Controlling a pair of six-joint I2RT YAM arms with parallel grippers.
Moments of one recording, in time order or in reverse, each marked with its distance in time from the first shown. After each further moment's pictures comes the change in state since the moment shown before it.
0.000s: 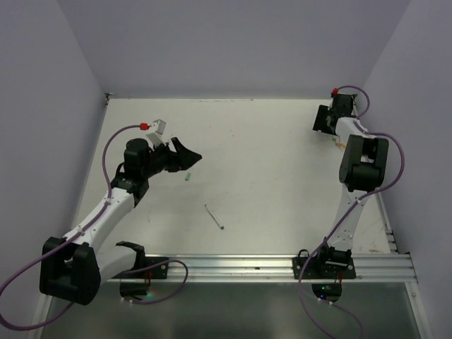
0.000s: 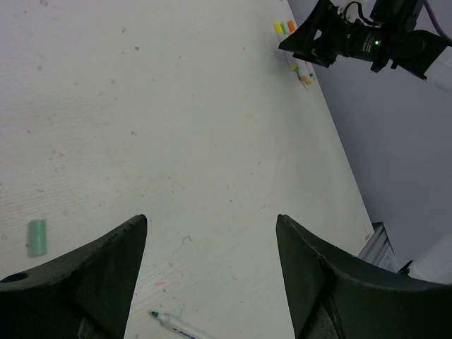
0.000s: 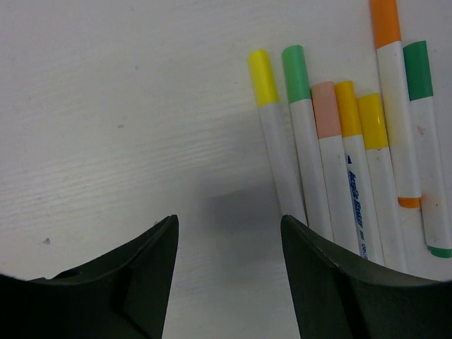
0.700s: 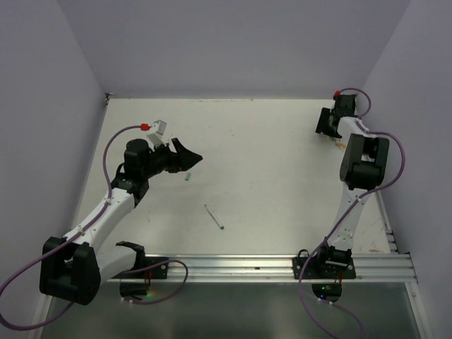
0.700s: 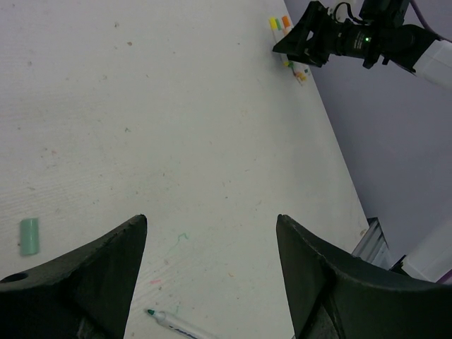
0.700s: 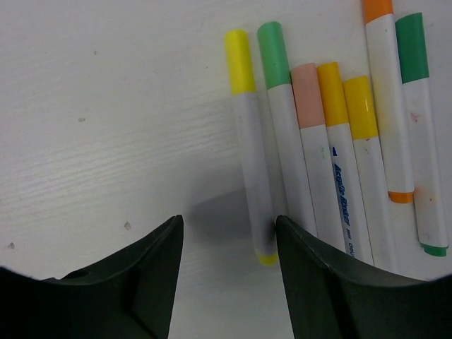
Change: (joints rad) left arm 0.000 0.000 -0.007 0.009 0.020 -0.008; right arm -0.025 0.037 0.035 -0.057 -0.006 -0.001
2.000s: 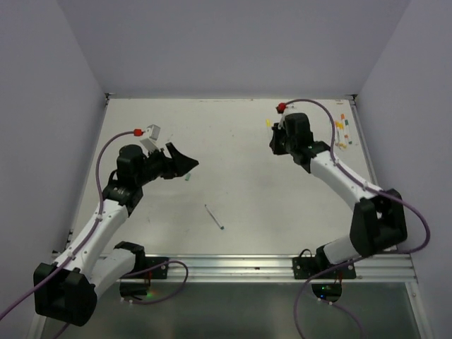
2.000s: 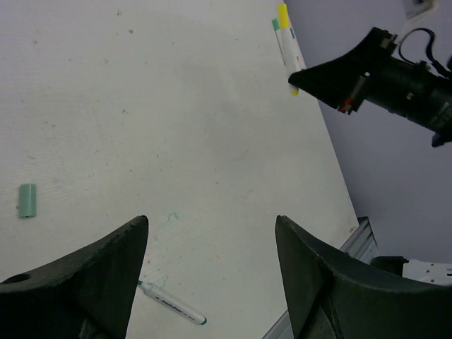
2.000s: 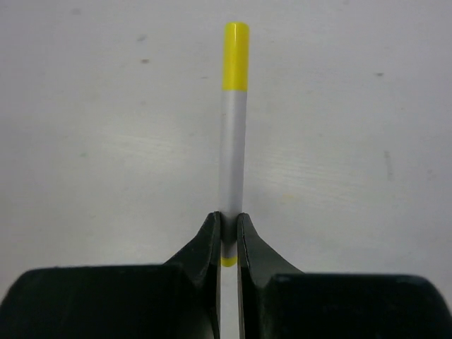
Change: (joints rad) left arm -0.001 -0.144 -0.002 -0.154 -0.029 -0.026; right arm 0.449 -0.606 -0.500 0.046 0.037 0.057
